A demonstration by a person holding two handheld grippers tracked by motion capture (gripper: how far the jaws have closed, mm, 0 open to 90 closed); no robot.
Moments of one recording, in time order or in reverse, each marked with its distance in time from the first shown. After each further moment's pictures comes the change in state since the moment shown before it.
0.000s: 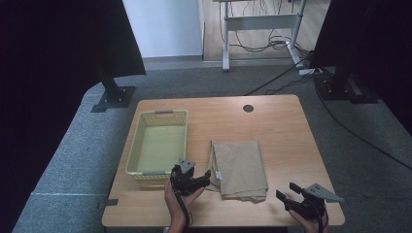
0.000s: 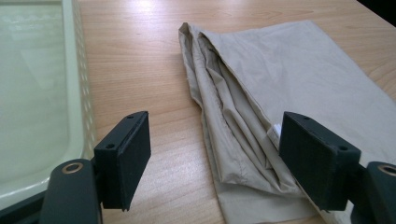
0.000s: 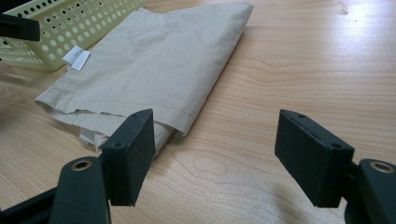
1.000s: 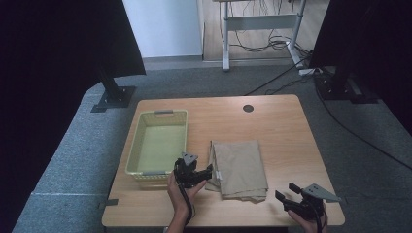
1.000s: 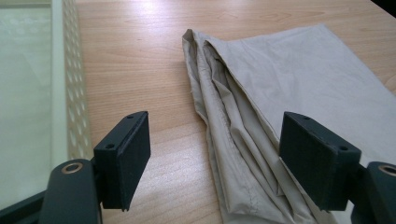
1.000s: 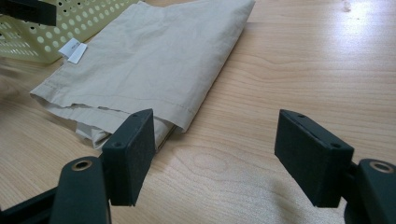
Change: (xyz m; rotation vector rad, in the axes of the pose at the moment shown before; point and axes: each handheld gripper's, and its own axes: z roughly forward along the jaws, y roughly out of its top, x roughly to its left) left arm 0.002 0.014 0.020 0.022 0.014 -0.002; right arm 0.002 -0.001 0.002 0.017 -0.010 -0.019
